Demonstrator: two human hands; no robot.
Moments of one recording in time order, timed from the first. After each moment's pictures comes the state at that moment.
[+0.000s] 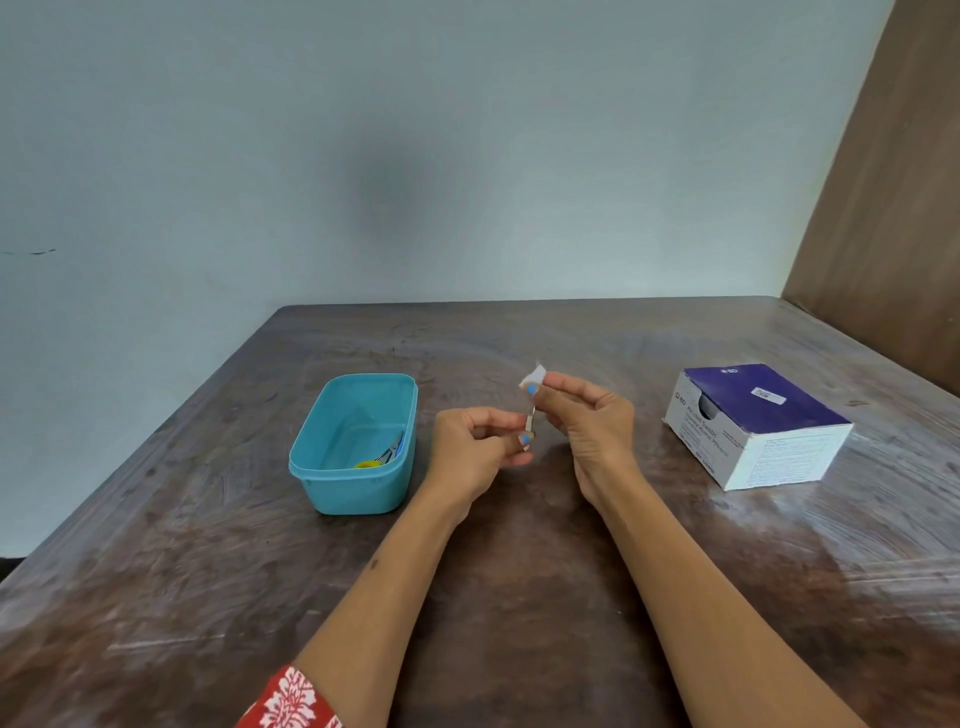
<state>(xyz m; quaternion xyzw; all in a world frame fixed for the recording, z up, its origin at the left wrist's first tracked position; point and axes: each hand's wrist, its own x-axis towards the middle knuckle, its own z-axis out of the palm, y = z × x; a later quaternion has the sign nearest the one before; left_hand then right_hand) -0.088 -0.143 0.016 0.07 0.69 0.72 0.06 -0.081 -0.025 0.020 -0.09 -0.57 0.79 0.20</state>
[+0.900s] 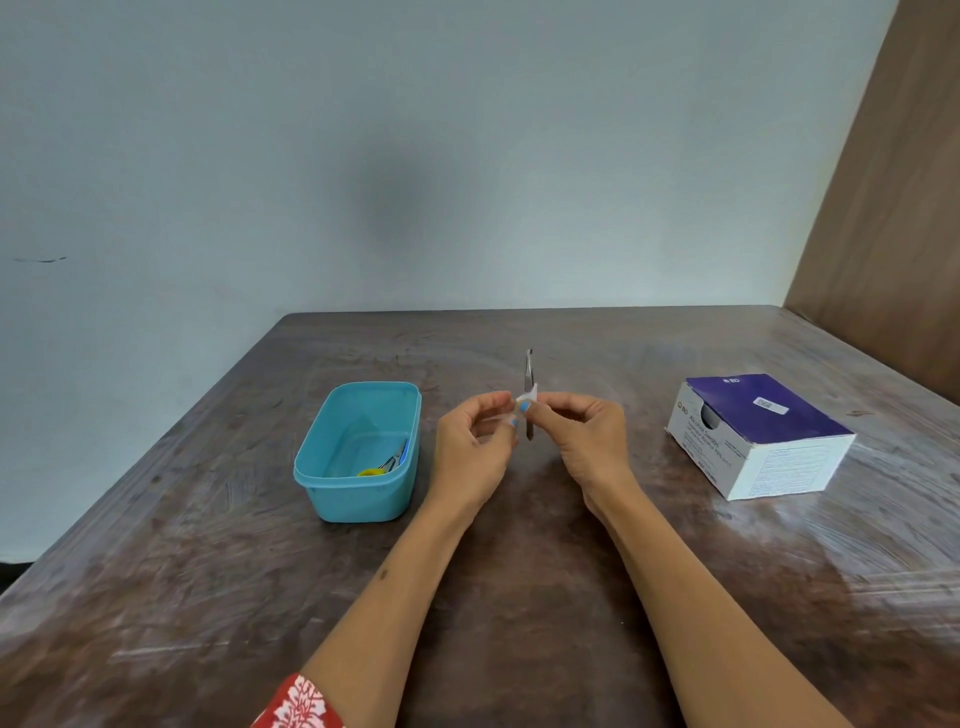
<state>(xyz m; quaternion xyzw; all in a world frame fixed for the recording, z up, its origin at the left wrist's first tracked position) -0.096 -0.139 0.010 0.09 0.71 0.70 -0.06 -0.081 -0.026 0.015 -0.04 -0.68 0.70 0.22</state>
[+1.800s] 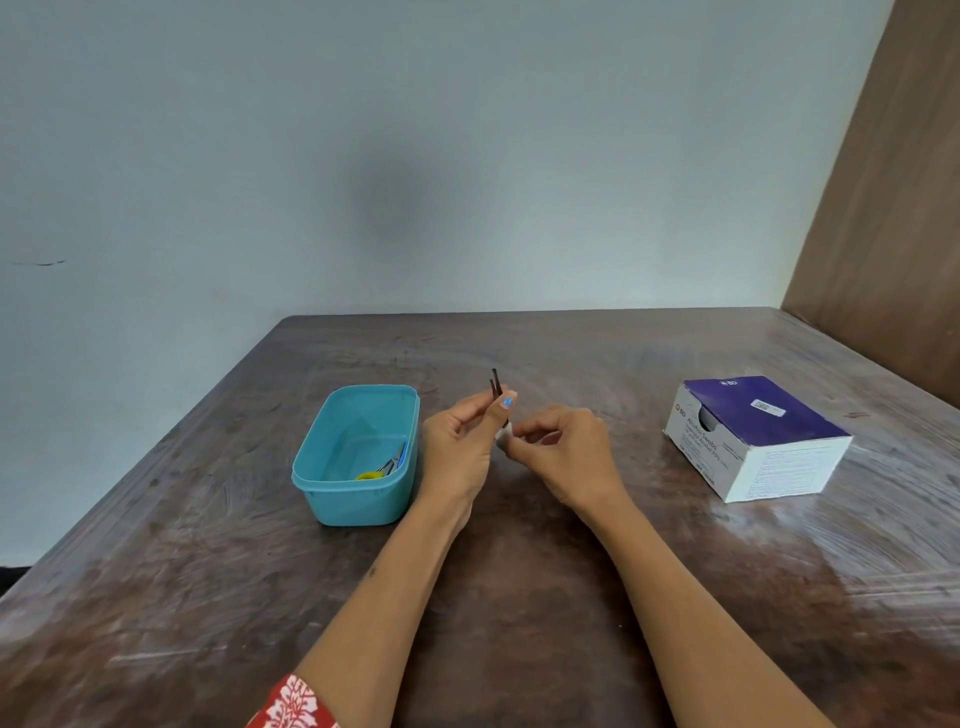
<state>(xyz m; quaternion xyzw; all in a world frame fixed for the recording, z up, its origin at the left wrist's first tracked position) -0.097 -0.140 0.016 0.05 0.64 0.77 -0.05 -0.085 -0.026 0.003 0.03 -0.86 0.46 0.23</state>
